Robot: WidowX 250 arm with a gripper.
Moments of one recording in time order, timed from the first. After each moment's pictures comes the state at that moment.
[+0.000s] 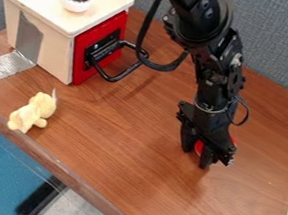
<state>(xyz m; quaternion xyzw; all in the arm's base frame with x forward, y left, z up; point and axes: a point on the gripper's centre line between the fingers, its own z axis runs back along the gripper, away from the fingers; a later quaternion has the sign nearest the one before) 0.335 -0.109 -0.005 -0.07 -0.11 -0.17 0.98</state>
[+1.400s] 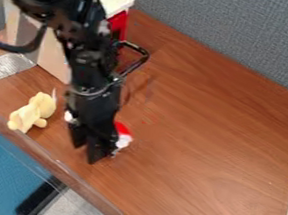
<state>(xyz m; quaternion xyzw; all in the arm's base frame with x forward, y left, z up) 0.223 0.009 0.005 -0.06 -0.05 -0.10 0.99</state>
